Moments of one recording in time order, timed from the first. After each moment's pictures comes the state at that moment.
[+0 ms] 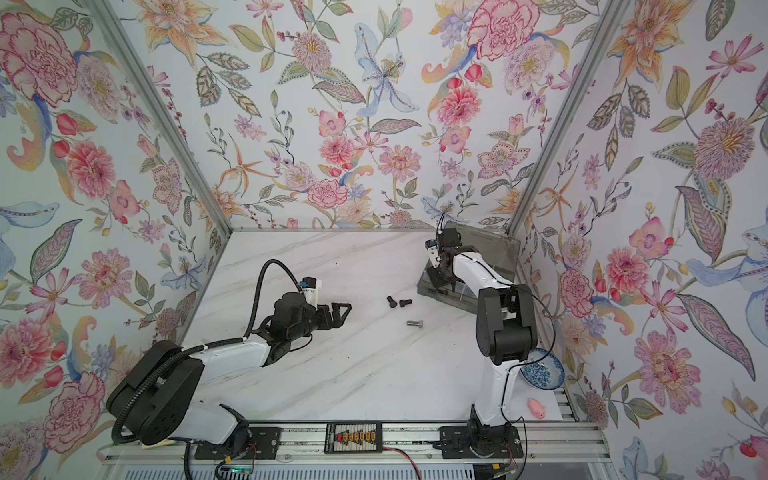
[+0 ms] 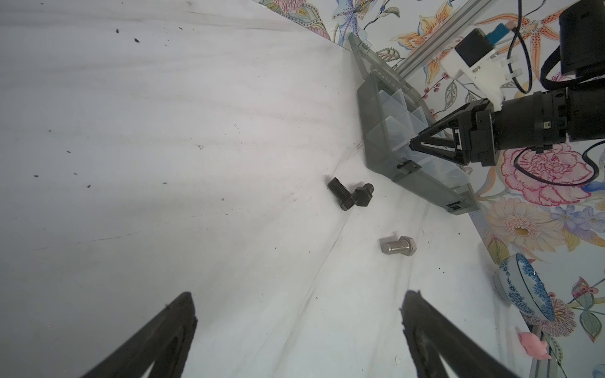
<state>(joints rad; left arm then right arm) -0.54 1.46 0.56 0.42 0.18 -0.58 0.18 1.95 1.50 -0.68 0.02 -0.25</state>
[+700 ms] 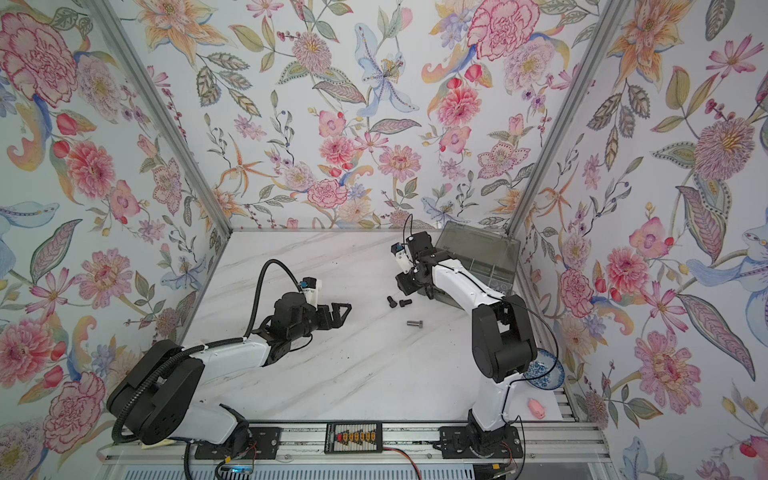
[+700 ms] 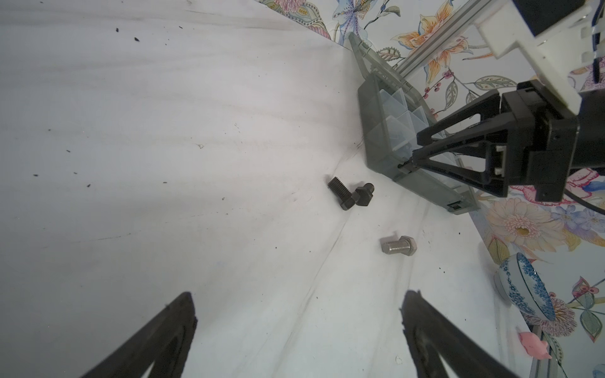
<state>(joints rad) -0.54 1.47 0.56 0.42 0.18 -0.58 0.41 1.84 1.44 -0.66 -0.13 -0.21</state>
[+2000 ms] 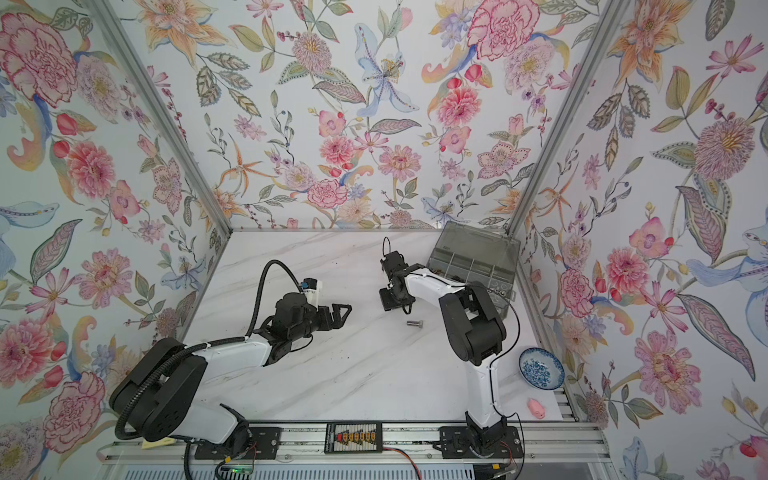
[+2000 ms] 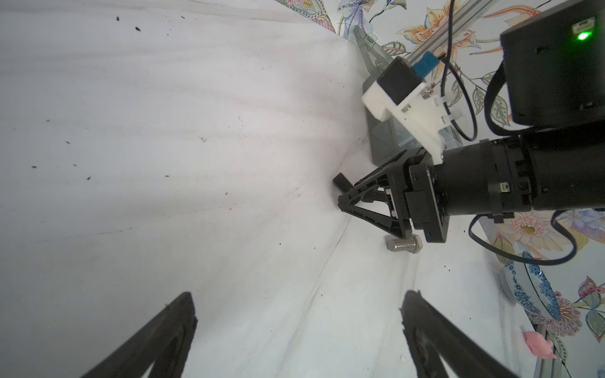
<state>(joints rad) -0.54 1.48 0.56 0.42 0.18 -0.58 0.53 2.06 1.44 -0.61 -0.03 0.17</state>
